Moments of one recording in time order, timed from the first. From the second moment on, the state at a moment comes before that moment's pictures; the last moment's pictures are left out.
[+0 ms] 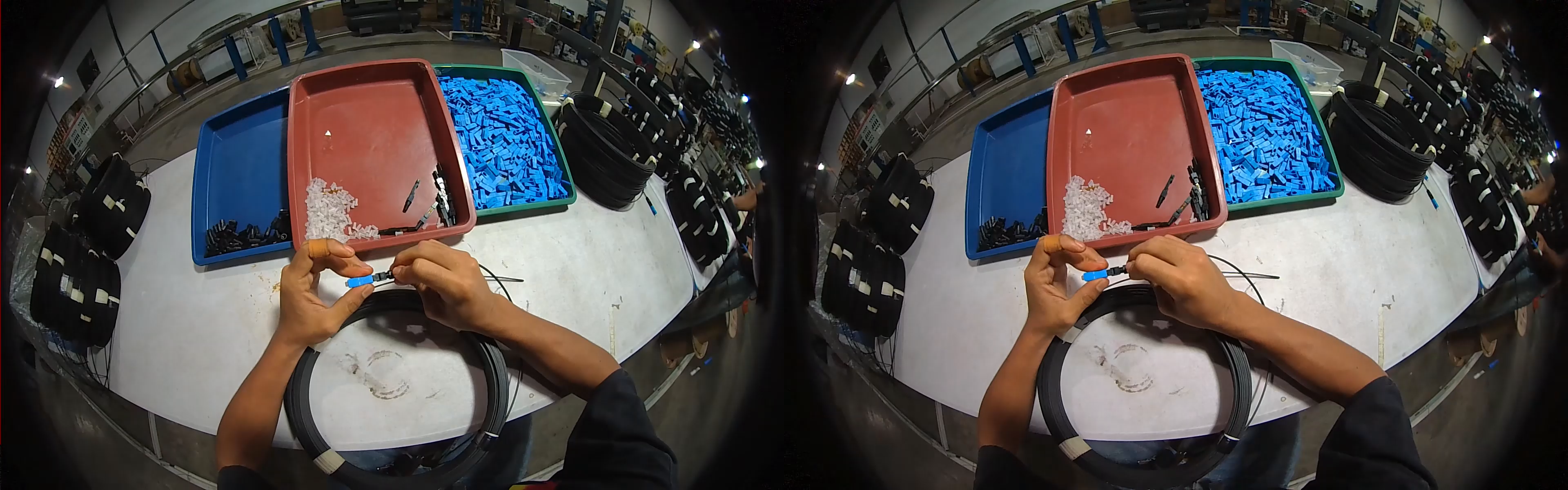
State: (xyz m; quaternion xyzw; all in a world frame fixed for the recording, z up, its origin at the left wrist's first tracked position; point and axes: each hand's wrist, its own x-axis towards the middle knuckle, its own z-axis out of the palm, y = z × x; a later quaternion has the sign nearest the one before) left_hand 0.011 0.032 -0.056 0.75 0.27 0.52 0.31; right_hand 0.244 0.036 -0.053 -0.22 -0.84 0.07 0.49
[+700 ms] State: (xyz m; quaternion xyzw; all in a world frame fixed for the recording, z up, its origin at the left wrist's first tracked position) left_hand 0.019 0.030 -0.052 0.77 0.30 0.48 0.28; right_hand 0.246 0.038 -0.055 -0.18 -0.85 0.09 0.48
